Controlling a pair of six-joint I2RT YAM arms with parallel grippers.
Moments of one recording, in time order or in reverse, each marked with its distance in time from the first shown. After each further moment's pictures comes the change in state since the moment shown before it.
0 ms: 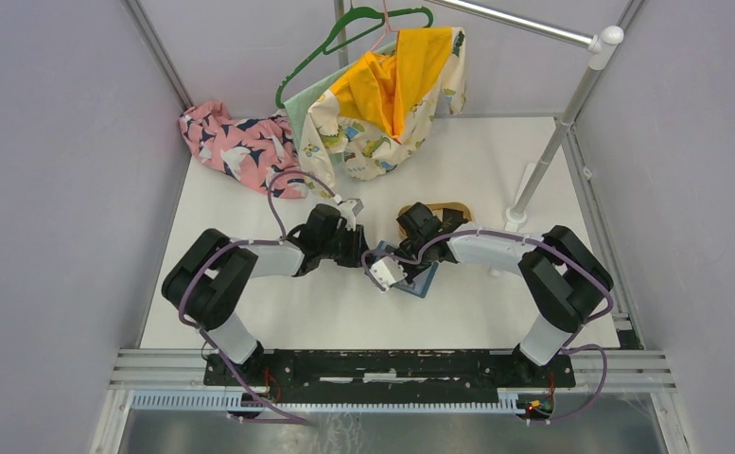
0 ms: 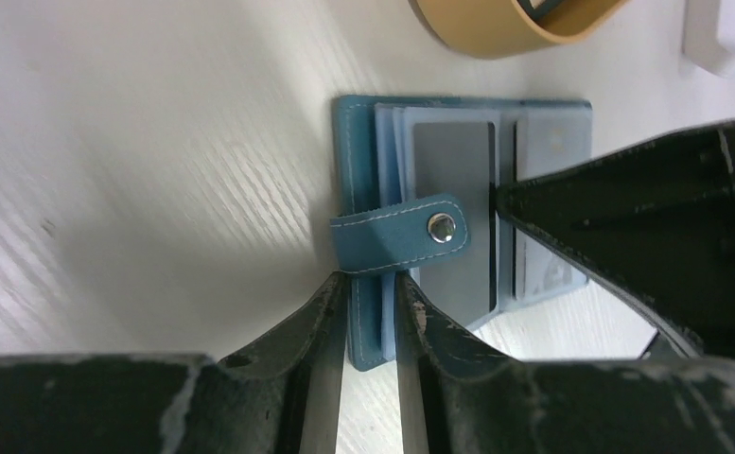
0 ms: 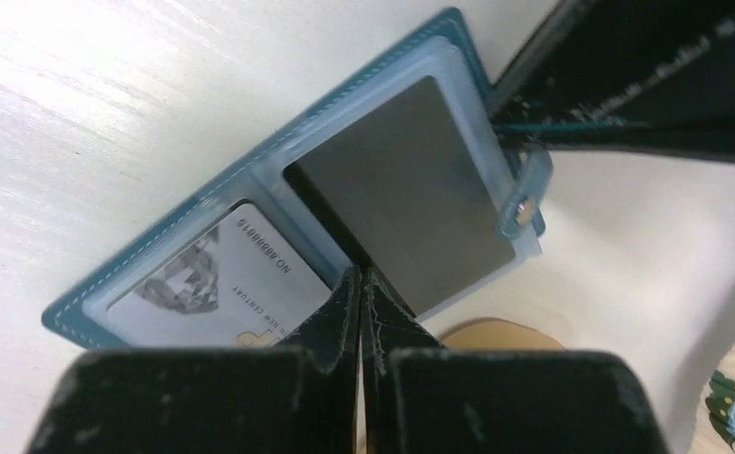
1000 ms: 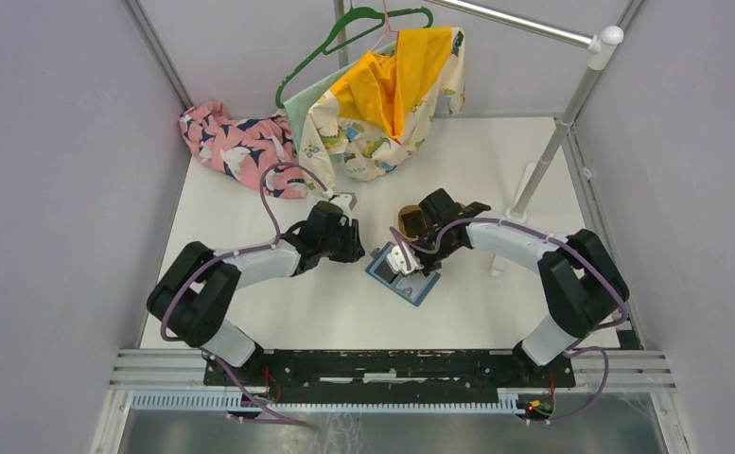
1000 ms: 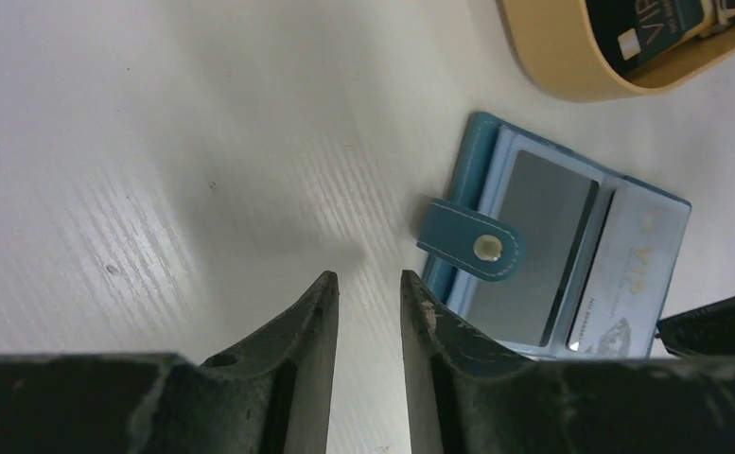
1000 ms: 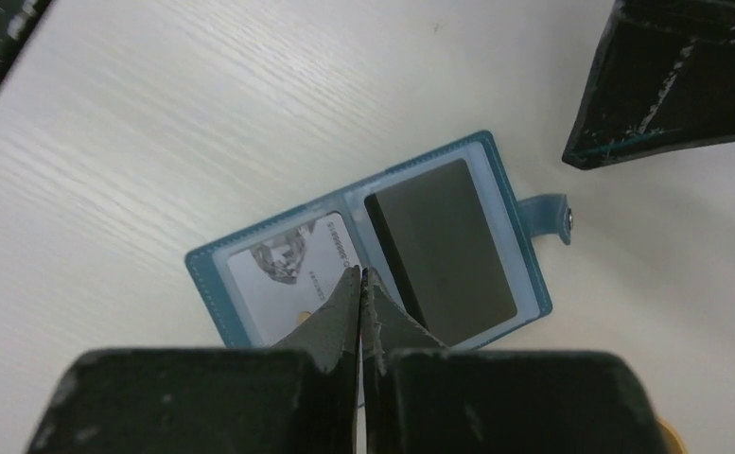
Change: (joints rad) left arm -0.038 -0.143 0.021 -0.180 -0.276 0.014; right arm -0.154 -0.093 0.031 -0.254 -0.476 -0.043
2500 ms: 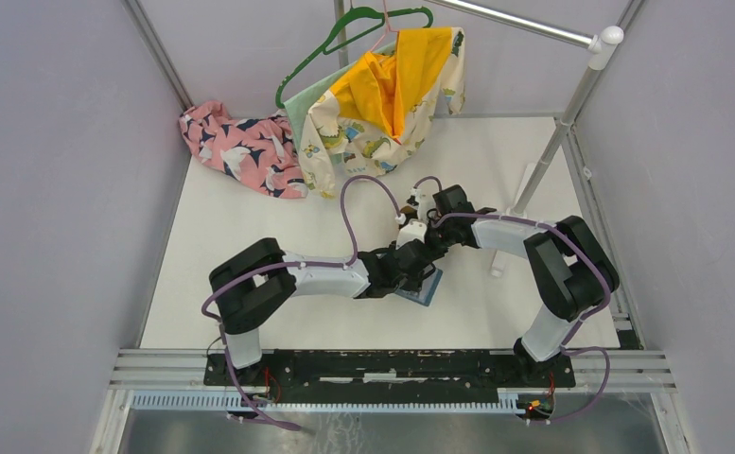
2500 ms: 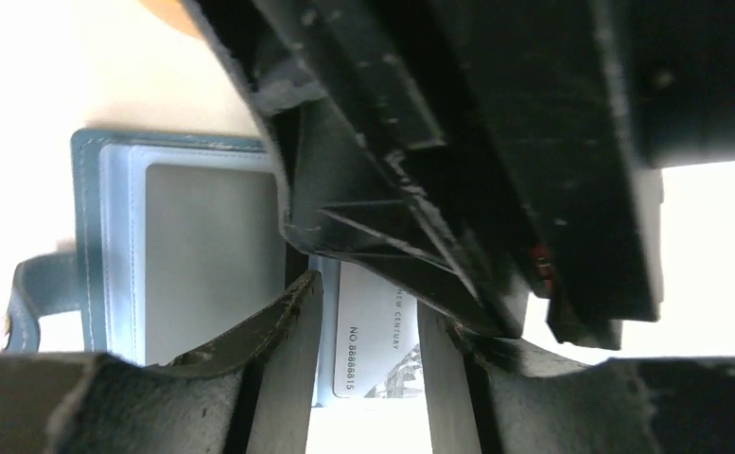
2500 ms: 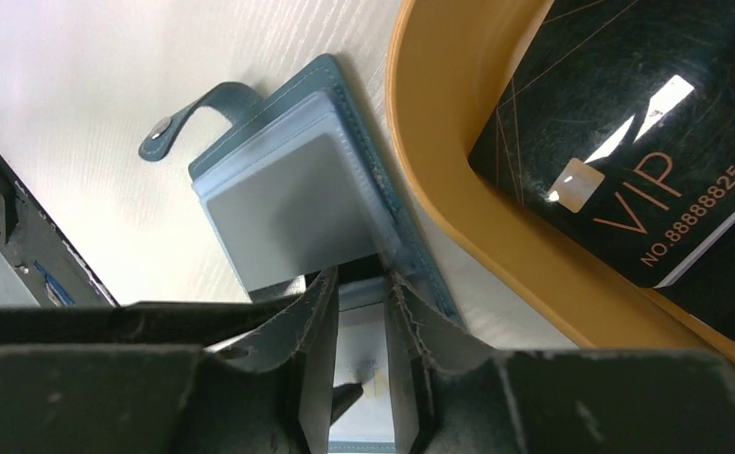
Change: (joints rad) left arm -0.502 0.298 0.342 -0.150 -0.439 -0.257; right arm -0.114 0.114 -0.101 0.463 0.285 1.620
